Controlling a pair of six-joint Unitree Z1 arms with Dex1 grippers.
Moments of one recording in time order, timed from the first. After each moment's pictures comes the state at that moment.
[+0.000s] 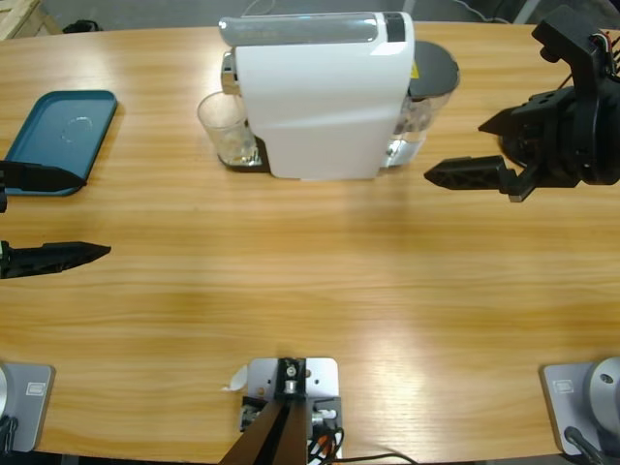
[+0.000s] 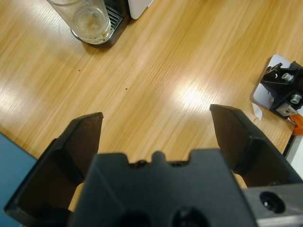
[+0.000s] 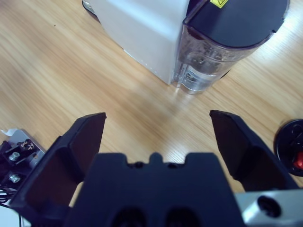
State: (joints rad) arm 0 -0.53 1.13 -0.73 0.47 -0.33 0.35; arm 1 0.73 1.30 -0.92 0.48 0.02 0.06
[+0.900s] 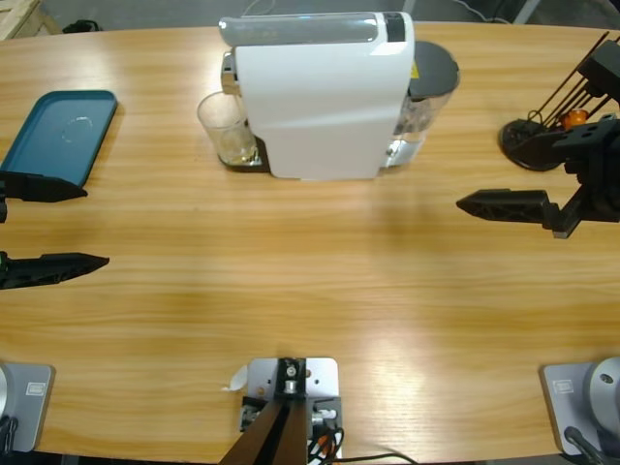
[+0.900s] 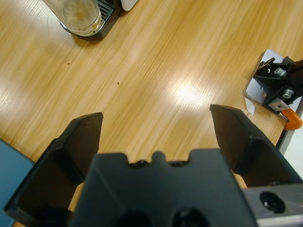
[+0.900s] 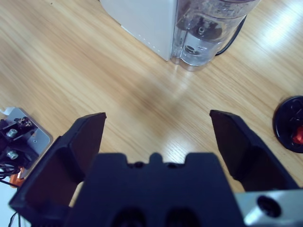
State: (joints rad) arm 0 -0.53 1.13 -0.73 0.51 -0.35 0.35; arm 1 0.73 1.21 -0.88 0.57 0.02 0.06
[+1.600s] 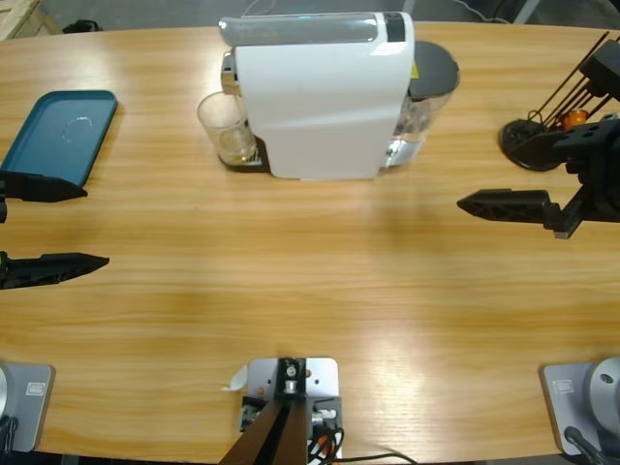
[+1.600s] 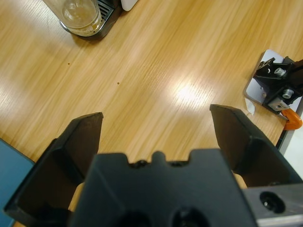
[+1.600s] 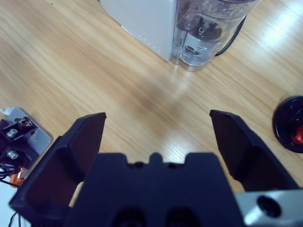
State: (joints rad) arm 0 -0.53 1.13 -0.73 0.51 -0.35 0.35; arm 1 0.73 1.20 -0.88 0.57 0.02 0.06
